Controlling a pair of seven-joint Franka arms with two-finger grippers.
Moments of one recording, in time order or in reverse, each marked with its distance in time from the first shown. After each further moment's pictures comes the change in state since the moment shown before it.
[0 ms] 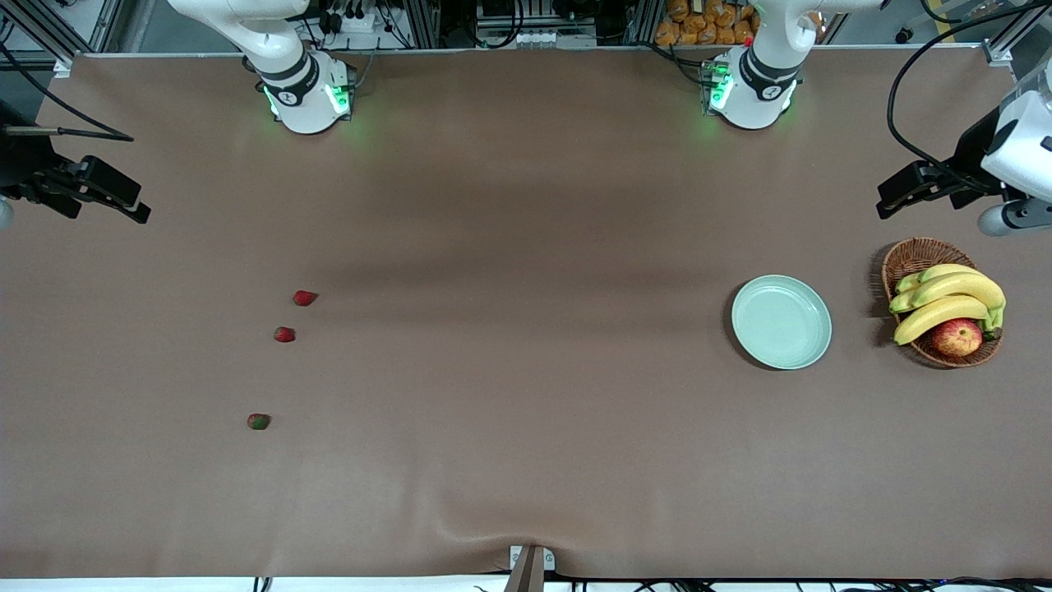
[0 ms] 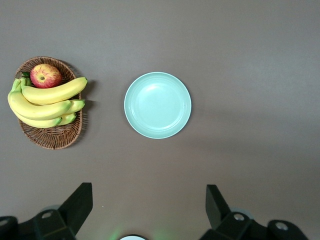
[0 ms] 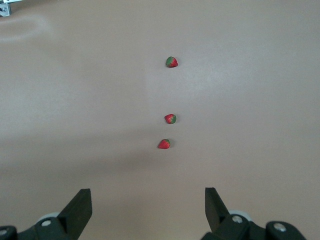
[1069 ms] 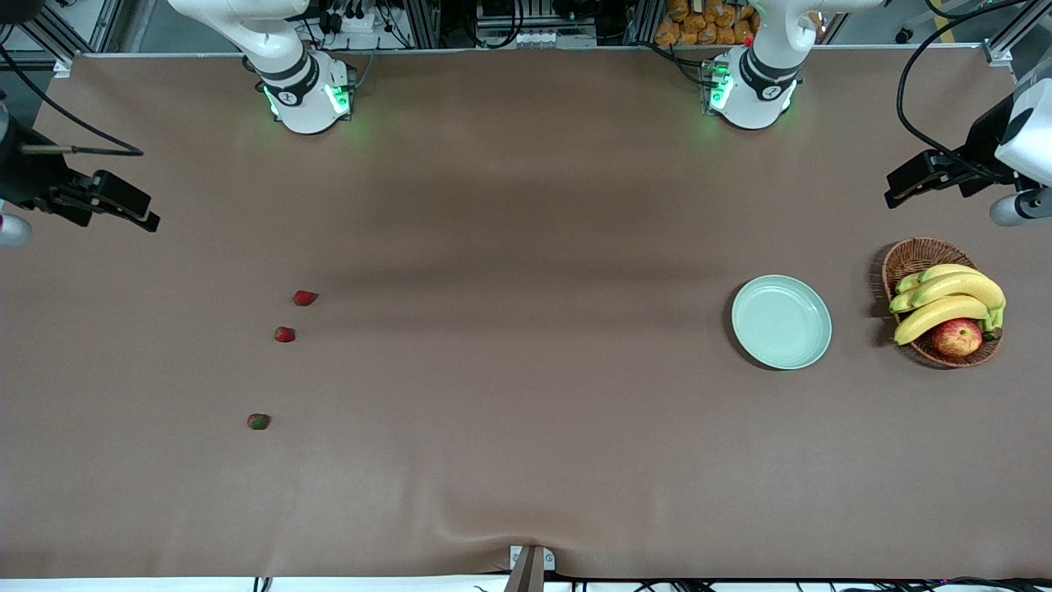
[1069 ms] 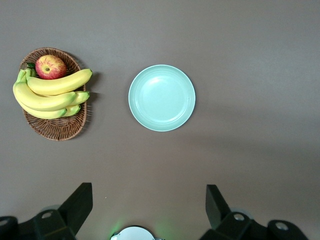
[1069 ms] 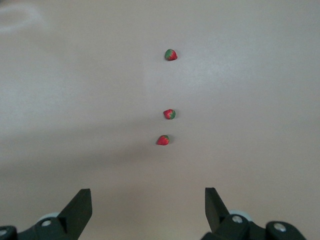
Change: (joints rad) left arm 0.008 -0.006 0.004 0.016 0.000 -0.047 0.000; right arm 0.000 0.043 0.000 -0.002 0.000 -0.008 0.000
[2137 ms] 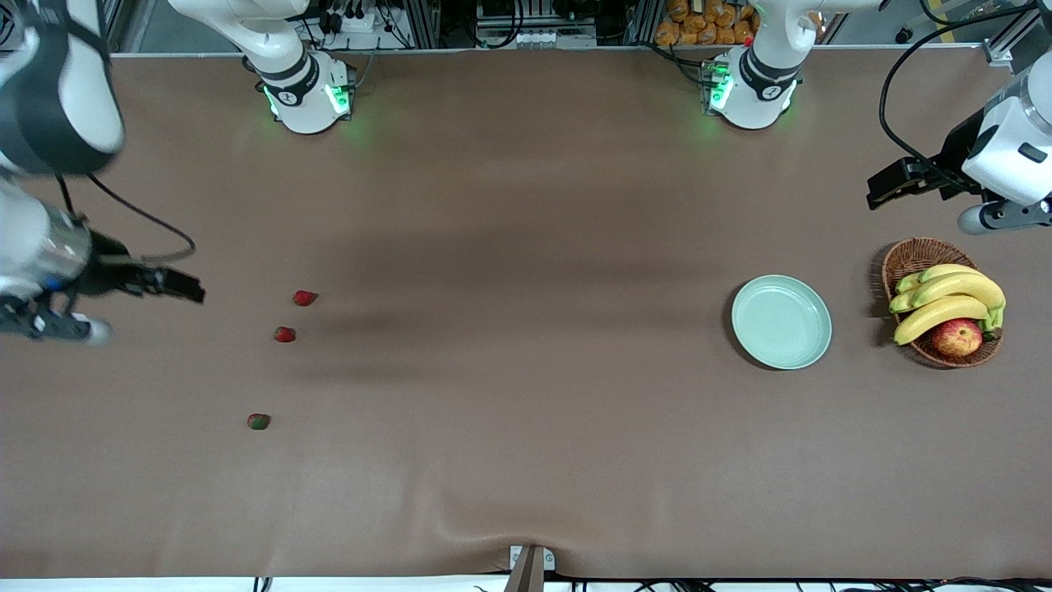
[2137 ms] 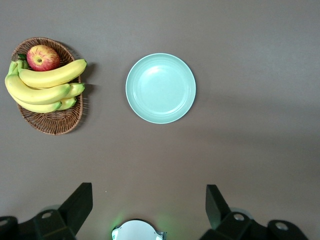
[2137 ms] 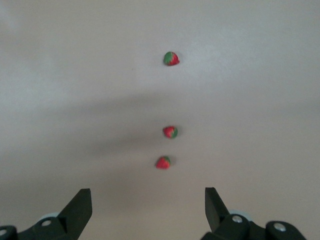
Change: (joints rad) left arm -0.001 0.002 -0.013 -0.043 0.000 0.000 0.000; right arm -0.006 0.243 -0.001 -0.026 0.000 0.218 0.000
